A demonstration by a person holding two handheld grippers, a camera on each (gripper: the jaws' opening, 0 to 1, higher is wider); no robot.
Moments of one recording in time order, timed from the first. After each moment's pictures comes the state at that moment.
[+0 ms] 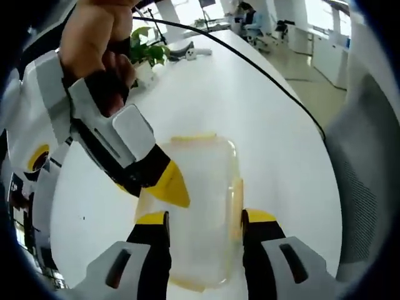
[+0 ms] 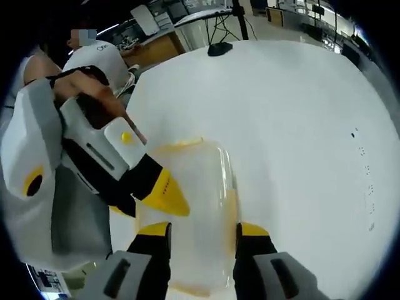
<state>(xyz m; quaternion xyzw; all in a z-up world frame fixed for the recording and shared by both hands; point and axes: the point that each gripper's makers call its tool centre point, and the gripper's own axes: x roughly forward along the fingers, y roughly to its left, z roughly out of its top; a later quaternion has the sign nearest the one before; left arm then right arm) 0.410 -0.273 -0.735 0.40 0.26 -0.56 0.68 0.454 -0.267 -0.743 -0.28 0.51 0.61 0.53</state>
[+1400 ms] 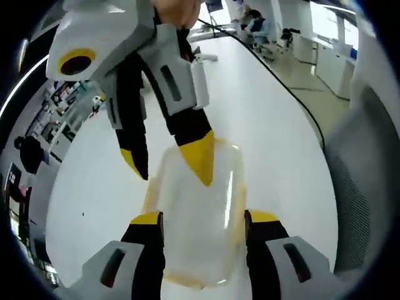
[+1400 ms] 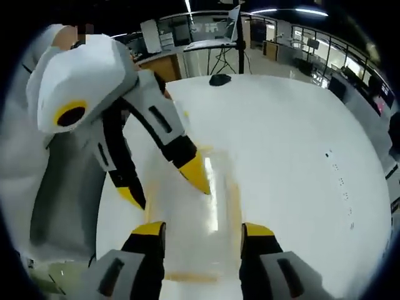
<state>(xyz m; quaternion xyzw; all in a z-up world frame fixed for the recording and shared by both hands) 0.418 -0.272 -0.721 0.38 0.26 -0.56 0.69 0.440 -0.288 -0.716 -0.30 0.39 0.61 0.62</state>
